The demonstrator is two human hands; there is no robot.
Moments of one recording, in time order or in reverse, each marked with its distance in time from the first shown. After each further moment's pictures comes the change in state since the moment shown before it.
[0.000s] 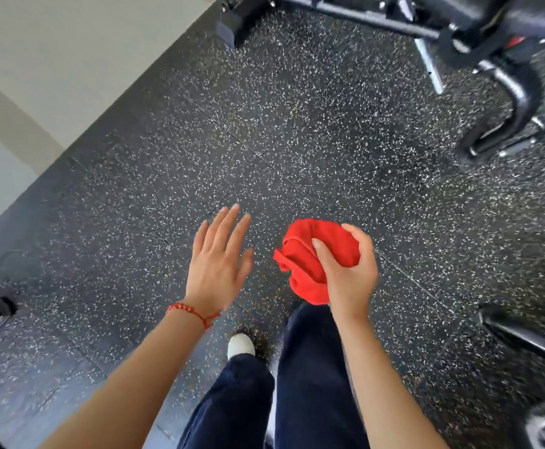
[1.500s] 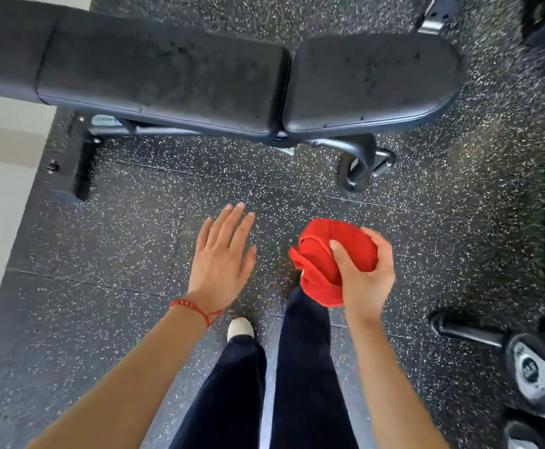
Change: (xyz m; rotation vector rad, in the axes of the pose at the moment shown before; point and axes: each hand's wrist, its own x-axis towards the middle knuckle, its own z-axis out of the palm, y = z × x) left_hand 0.455 0.265 0.020 0.048 -0.191 0.521; right_hand 0.400 -0.052 -0.162 0.090 0.561 0.183
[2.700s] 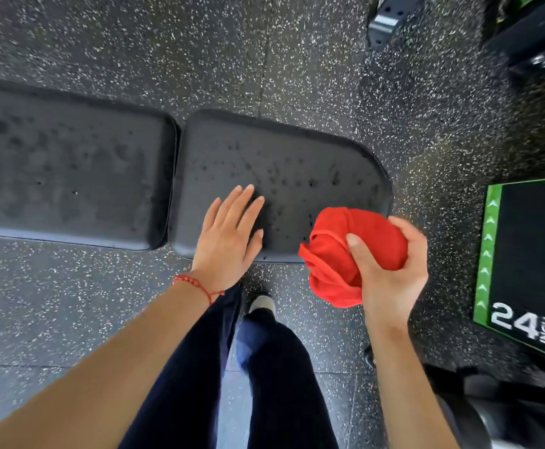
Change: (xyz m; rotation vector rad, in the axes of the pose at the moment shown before) left_hand 0.375 0.076 0.072 -0.098 -0.089 0.136; right_hand 0.348 -0.063 0.008 -0.196 0.098 -0.061
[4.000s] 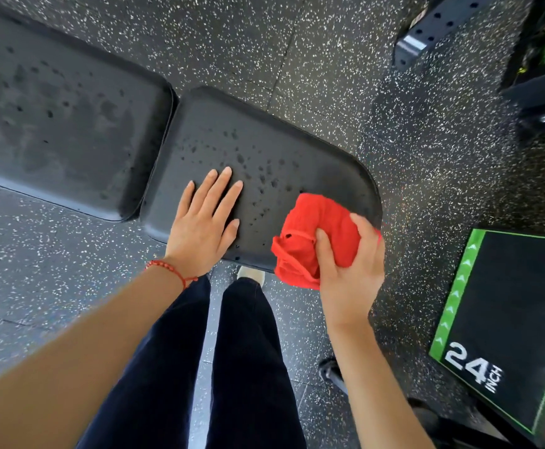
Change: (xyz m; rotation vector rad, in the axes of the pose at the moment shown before) left_hand 0.006 -0.007 0.035 0.041 0.081 -0.150; right_hand 0.030 0.004 0.021 -0.418 -0.197 -0.262
